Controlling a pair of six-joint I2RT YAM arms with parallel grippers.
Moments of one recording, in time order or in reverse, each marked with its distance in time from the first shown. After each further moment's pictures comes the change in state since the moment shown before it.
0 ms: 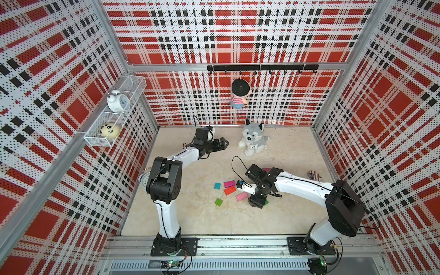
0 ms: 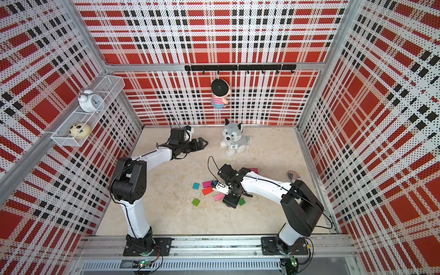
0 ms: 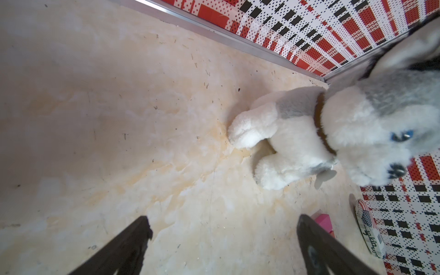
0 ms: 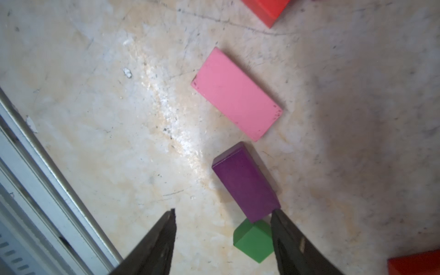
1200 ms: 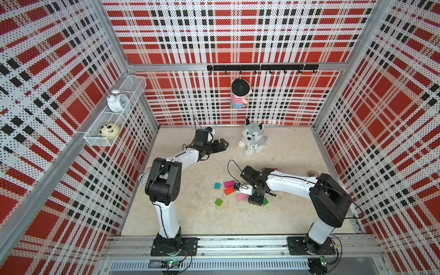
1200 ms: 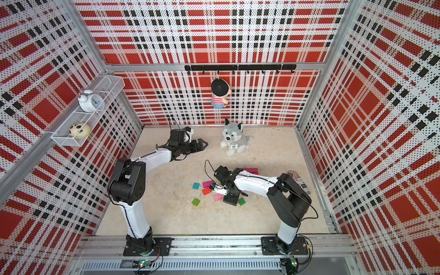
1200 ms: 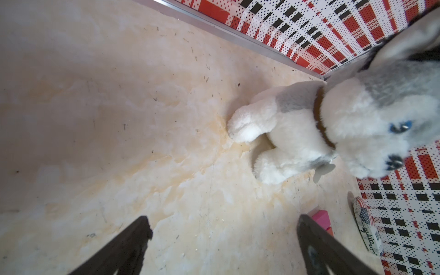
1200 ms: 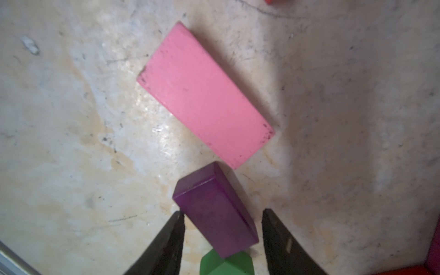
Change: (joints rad) left arm -0.005 -0.018 -0.035 0.014 -0.003 -0.008; right arm 0.010 0.142 0.048 0.034 0.127 -0.099
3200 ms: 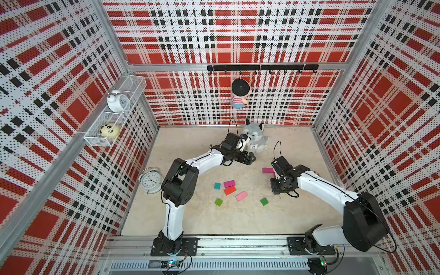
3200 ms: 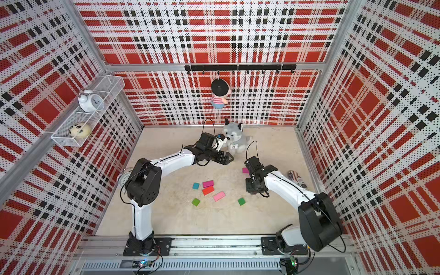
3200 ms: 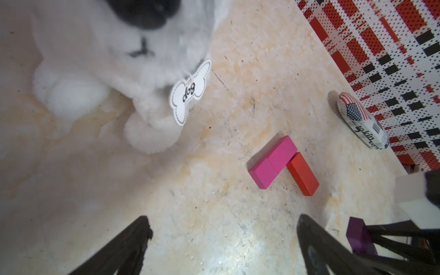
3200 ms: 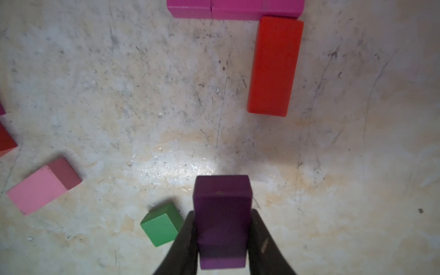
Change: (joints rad) left arm -0.333 0.087 0.197 -0.222 -0.037 0.283; right arm -0.376 -0.318 -0.193 -0.002 0.037 0.879
